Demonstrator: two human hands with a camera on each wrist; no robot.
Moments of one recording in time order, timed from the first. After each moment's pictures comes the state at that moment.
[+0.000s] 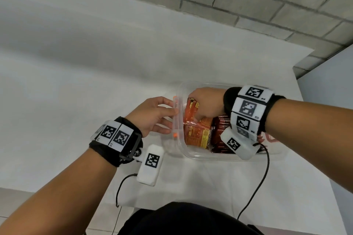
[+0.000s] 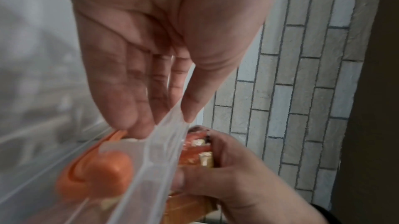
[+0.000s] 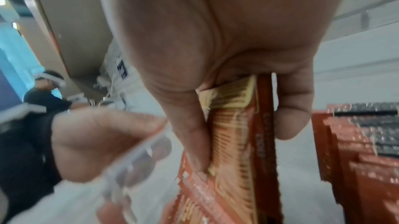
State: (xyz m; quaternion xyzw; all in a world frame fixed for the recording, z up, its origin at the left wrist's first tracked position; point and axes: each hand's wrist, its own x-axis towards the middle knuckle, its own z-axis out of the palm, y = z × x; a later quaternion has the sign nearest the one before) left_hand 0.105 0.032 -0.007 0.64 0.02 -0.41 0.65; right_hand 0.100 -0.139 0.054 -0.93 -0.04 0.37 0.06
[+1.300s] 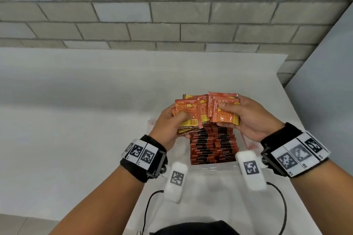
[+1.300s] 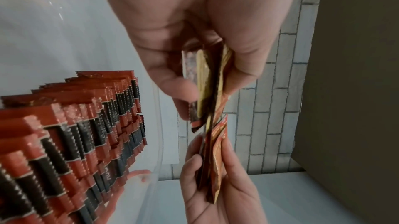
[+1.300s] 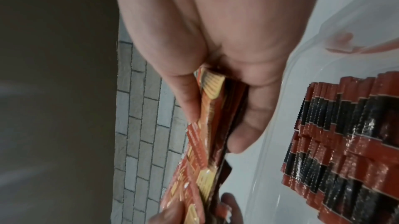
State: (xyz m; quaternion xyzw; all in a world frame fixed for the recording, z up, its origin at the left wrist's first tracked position) left_hand 0.057 -0.084 0.038 0.59 -0.08 -0.29 0.75; right_hand -0.003 -0.277 0.070 -0.60 0.17 0.06 0.78
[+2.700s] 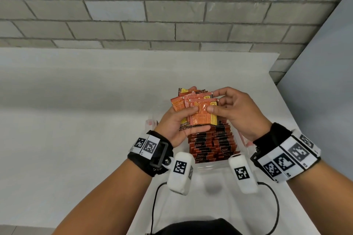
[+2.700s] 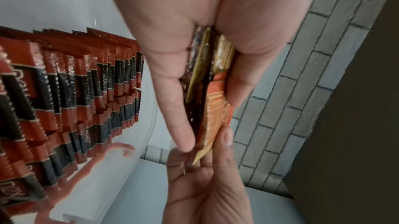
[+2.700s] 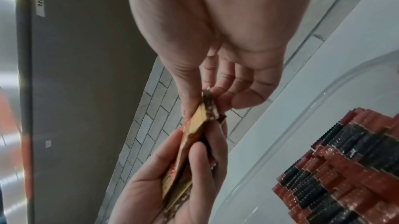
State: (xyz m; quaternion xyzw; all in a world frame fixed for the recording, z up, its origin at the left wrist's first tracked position) left_hand 0.060 -0.094 0.040 0.41 -0.06 -0.40 0.82; right_hand -0.004 -0.258 0.070 -0.77 0.11 -0.07 0.63
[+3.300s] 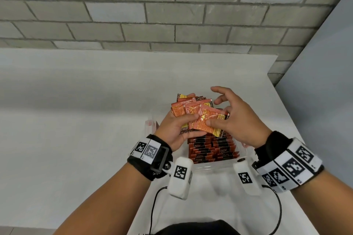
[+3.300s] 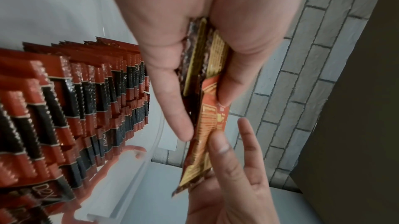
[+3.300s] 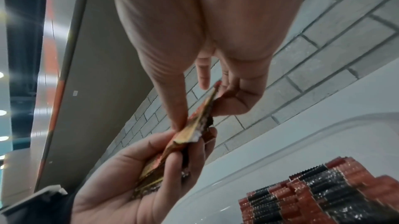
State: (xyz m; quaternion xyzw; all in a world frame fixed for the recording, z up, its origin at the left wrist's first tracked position) left_hand 0.057 -0.092 0.030 0.46 -0.06 -0.38 0.80; right_hand -0.017 -0.254 0.073 -0.88 0.09 -0.06 0.46
